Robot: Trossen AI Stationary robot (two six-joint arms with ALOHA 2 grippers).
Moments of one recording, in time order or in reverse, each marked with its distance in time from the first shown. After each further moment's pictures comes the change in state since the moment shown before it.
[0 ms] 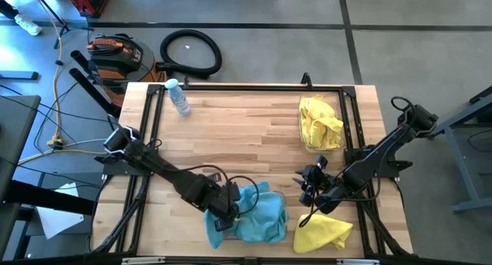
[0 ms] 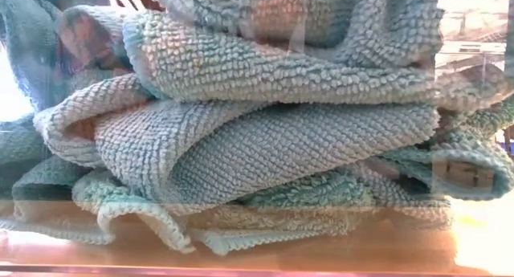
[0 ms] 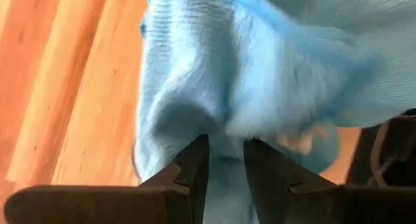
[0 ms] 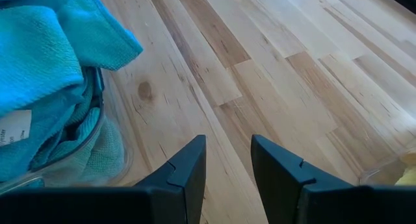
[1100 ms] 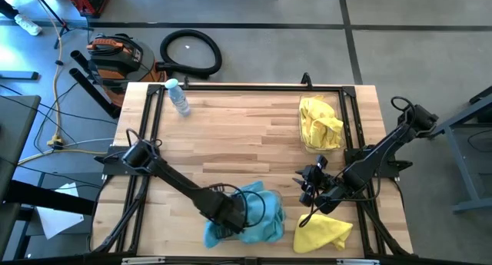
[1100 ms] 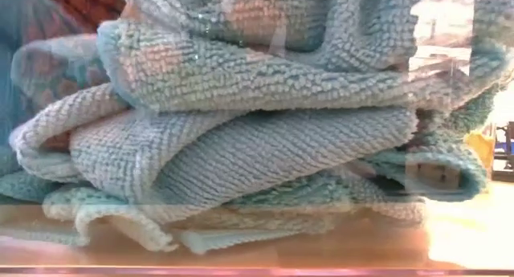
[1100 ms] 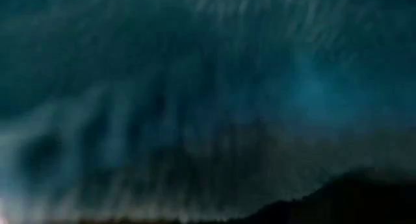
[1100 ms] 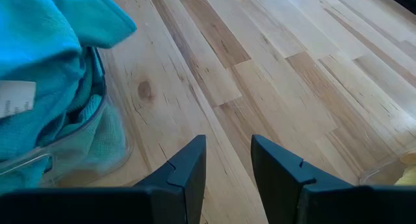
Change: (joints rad) left arm -0.023 0.229 0.099 -0.115 0.108 0.027; right arm 0.000 0.000 0.000 0.000 0.000 -0.002
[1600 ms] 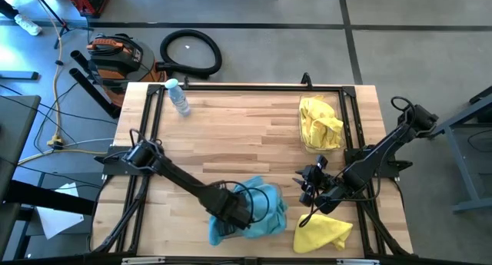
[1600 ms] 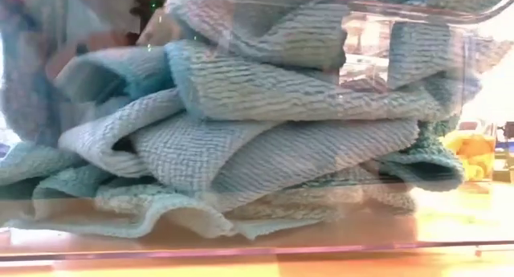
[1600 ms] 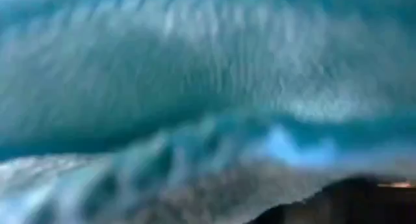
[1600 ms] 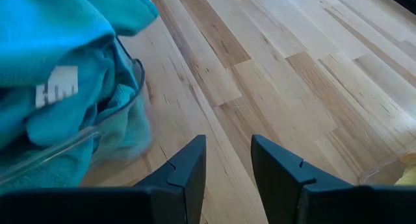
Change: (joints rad) left arm 0.041 0.046 0.057 -0.059 0.028 0.023; right arm 0.000 0.000 0.000 0.000 0.000 0.000
